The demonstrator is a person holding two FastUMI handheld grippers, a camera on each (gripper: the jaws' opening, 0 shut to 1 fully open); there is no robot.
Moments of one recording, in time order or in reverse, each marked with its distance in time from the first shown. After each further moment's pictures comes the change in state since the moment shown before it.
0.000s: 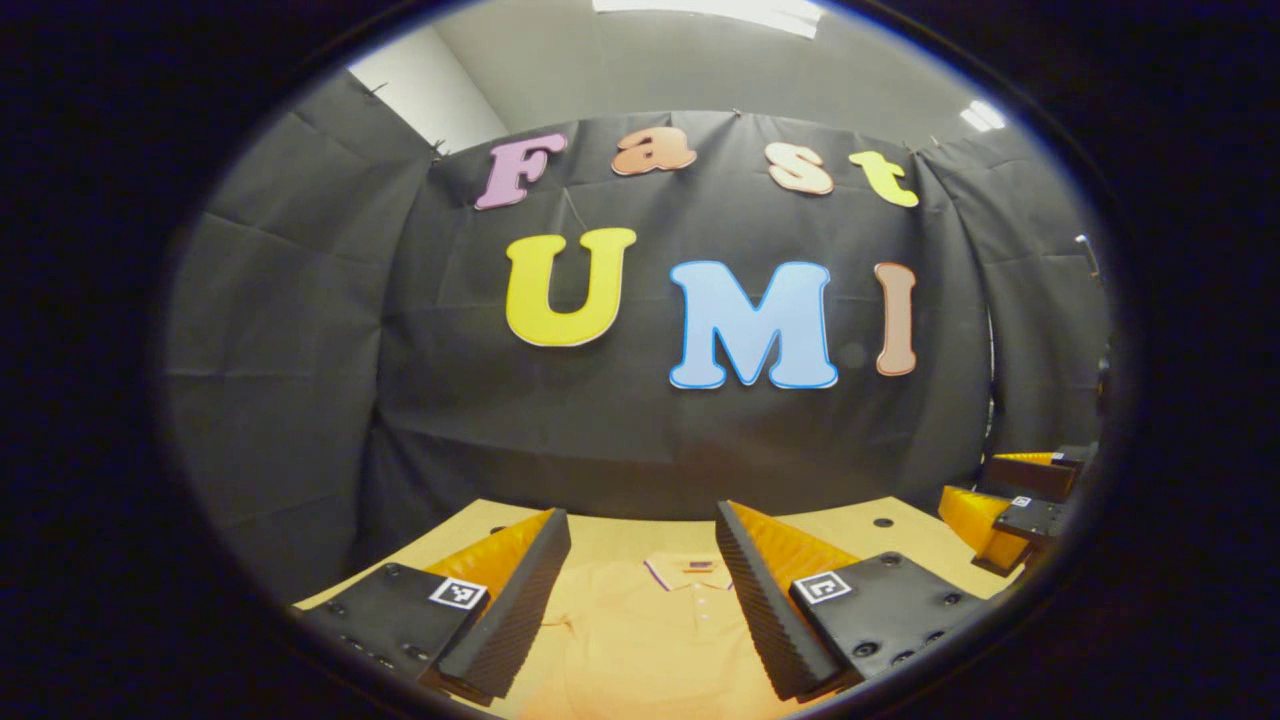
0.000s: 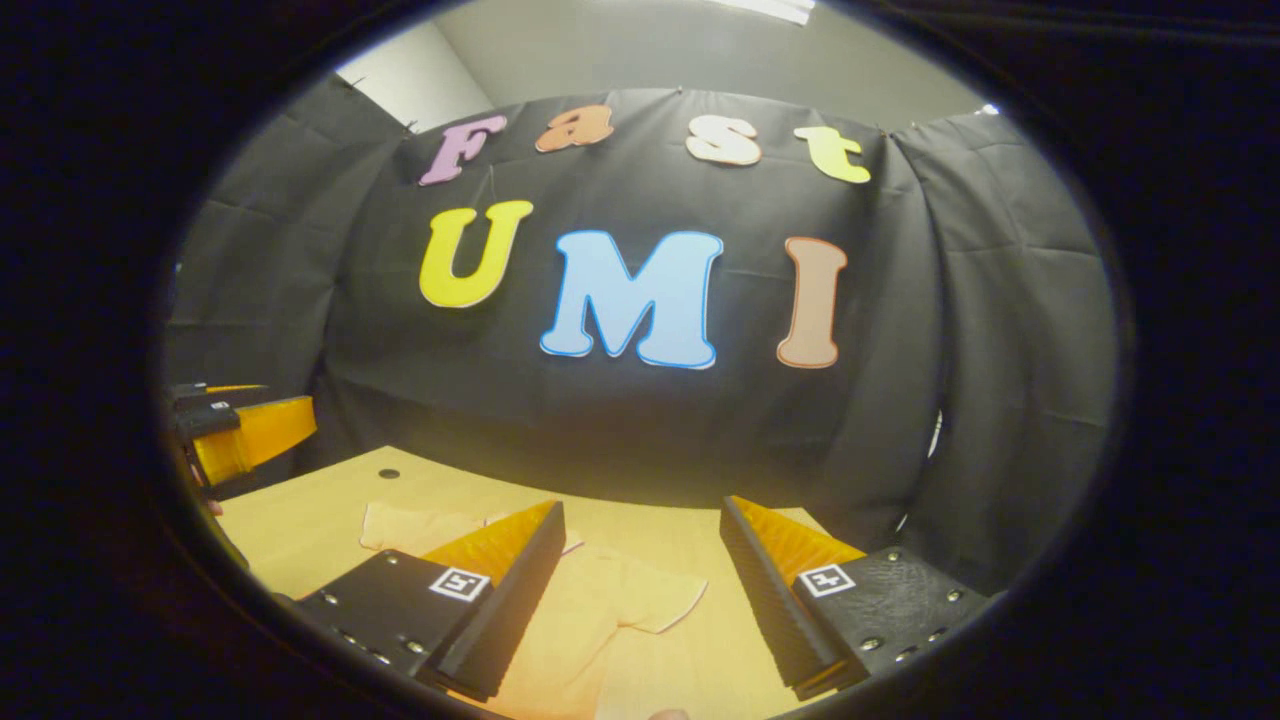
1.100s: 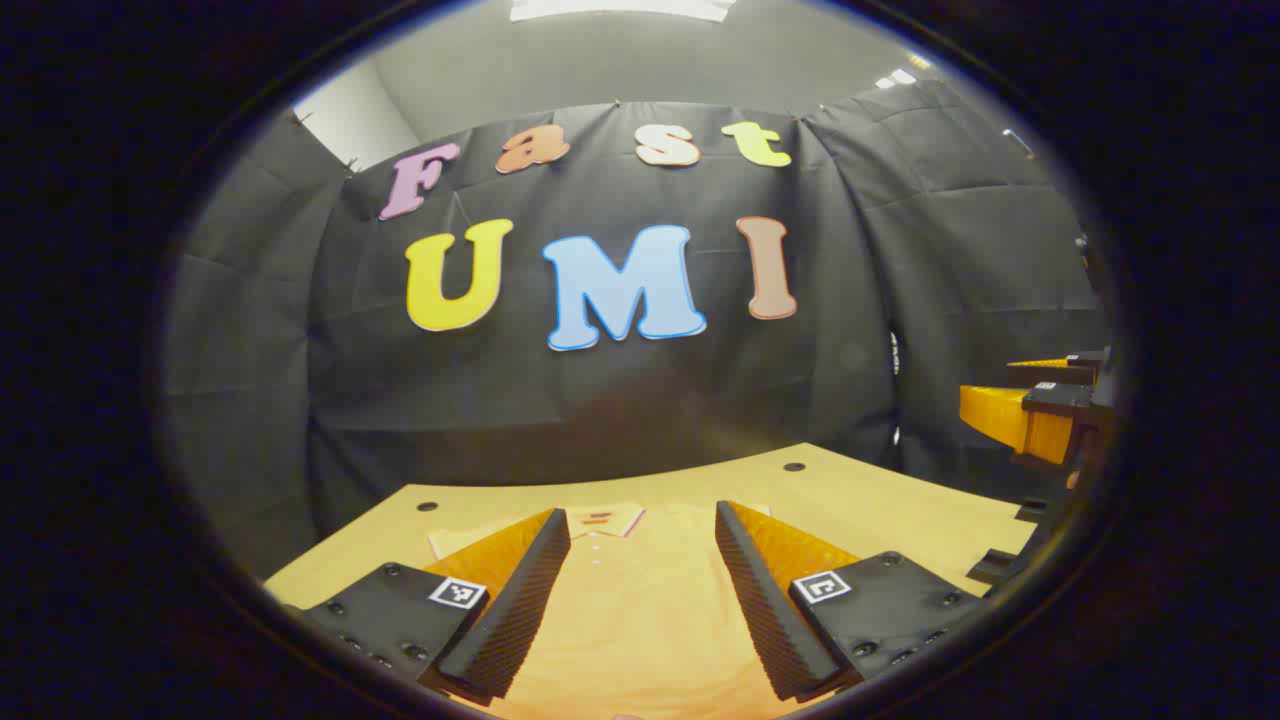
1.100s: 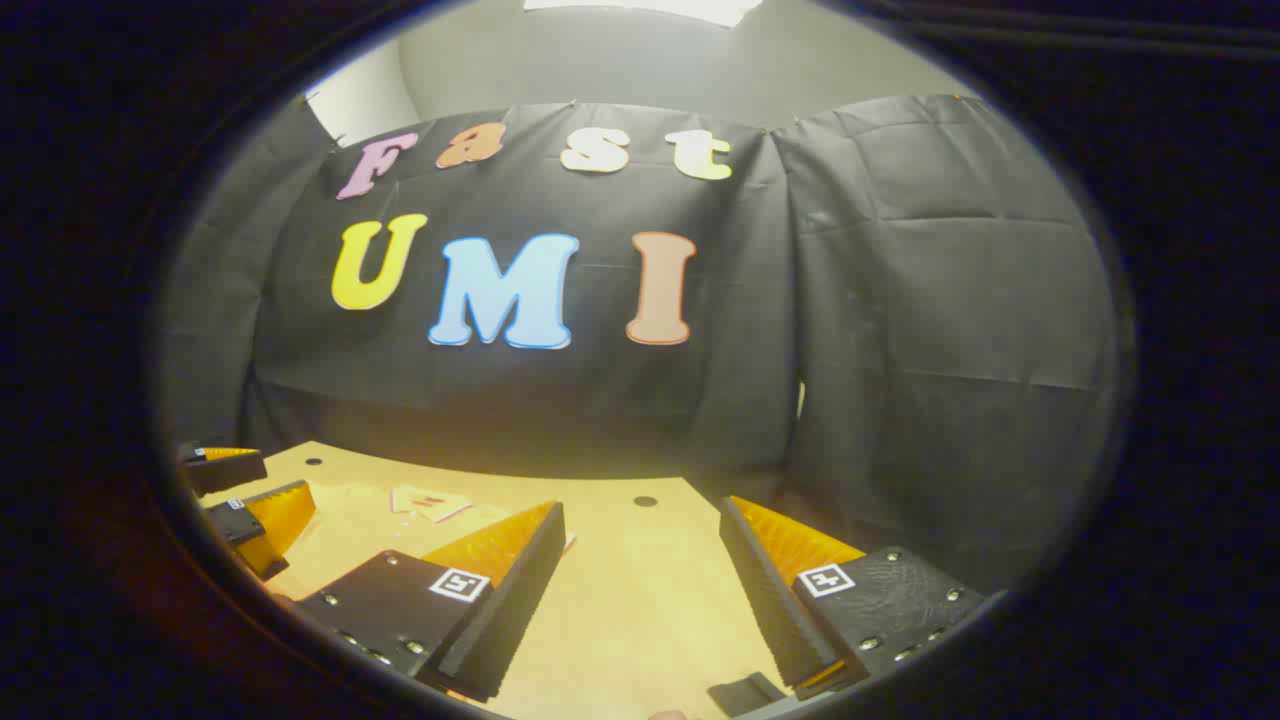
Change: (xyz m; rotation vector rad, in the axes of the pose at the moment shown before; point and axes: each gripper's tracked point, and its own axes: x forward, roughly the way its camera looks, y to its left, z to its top) left arm -0.106 -0.123 -0.076 0.114 0.036 -0.150; right arm -0.132 -0.108 -0.027 0.045 -0.039 -0.204
